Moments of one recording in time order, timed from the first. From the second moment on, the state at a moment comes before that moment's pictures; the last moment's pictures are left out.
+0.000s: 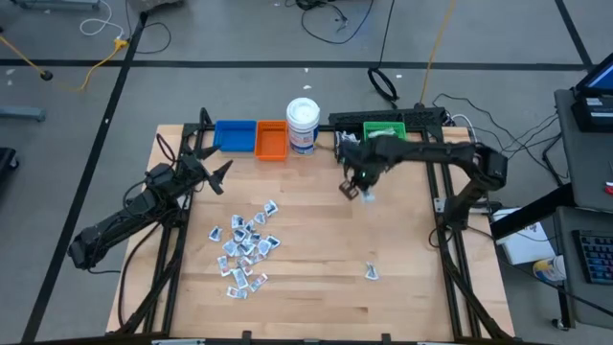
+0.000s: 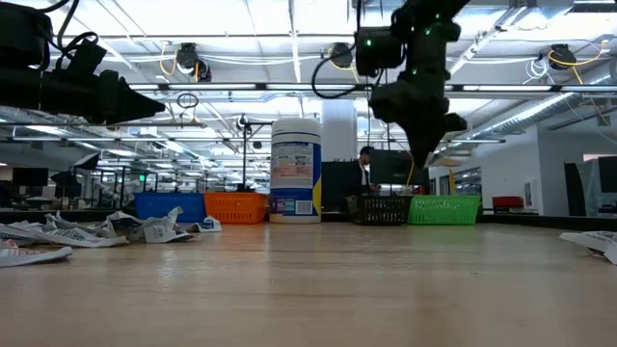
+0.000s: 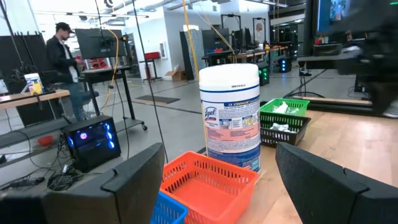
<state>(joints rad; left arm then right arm) 0.62 0.02 0.02 0.07 -0.05 0.13 -0.33 1.66 1.27 -1.07 -0.06 0.56</state>
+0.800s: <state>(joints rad) 0.62 0.02 0.02 0.07 -0.05 0.13 -0.73 2.13 1.90 -1.17 -0.13 0.18</state>
